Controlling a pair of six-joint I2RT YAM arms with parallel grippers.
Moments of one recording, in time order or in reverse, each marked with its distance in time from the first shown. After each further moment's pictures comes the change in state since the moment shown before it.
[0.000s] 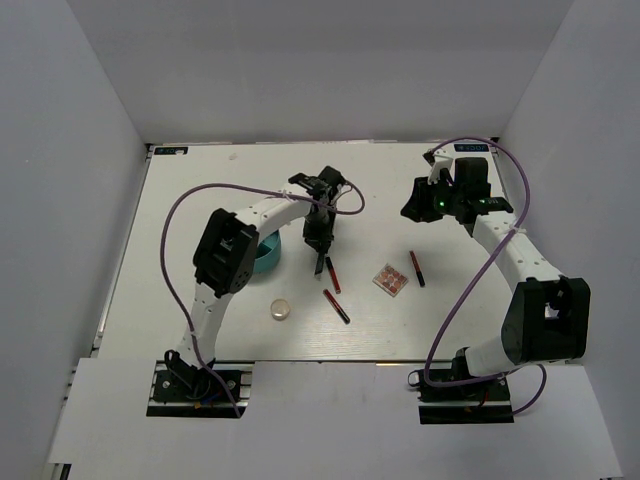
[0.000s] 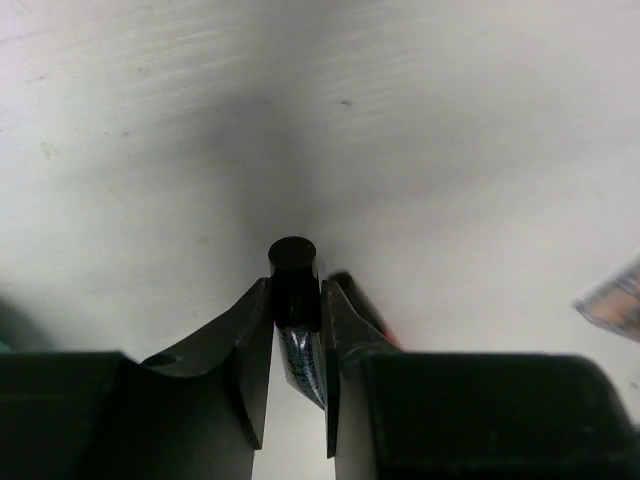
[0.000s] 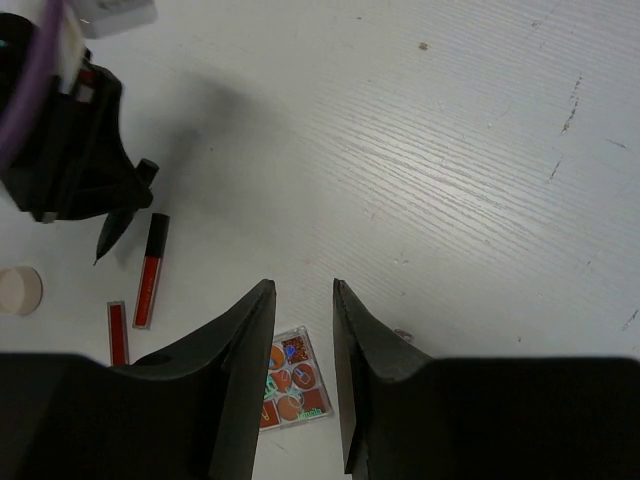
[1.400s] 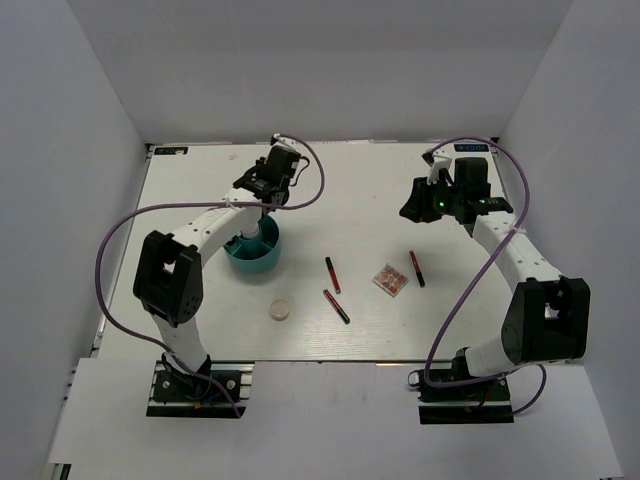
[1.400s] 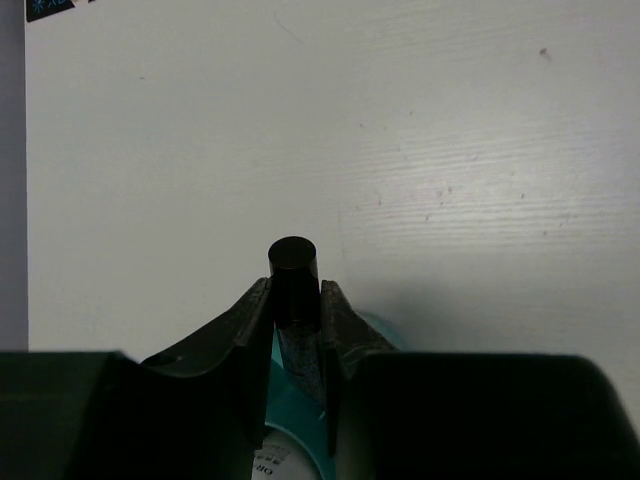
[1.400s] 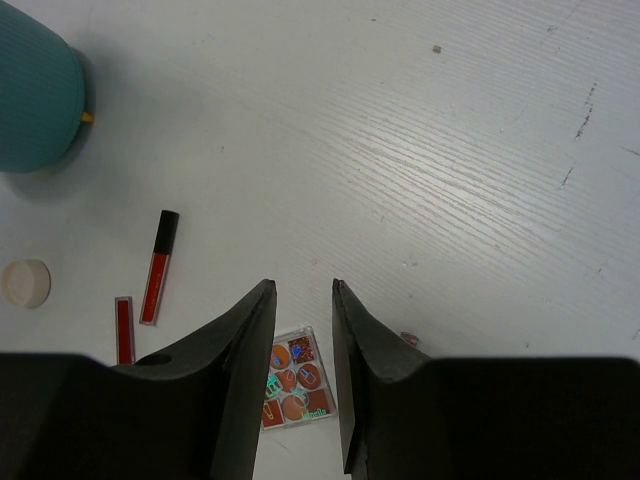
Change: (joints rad) left arm 0.132 -0.447 -0.364 0.520 -0.663 0.380; right arm 0.001 -0.001 0.000 0.001 -0.029 -0.009
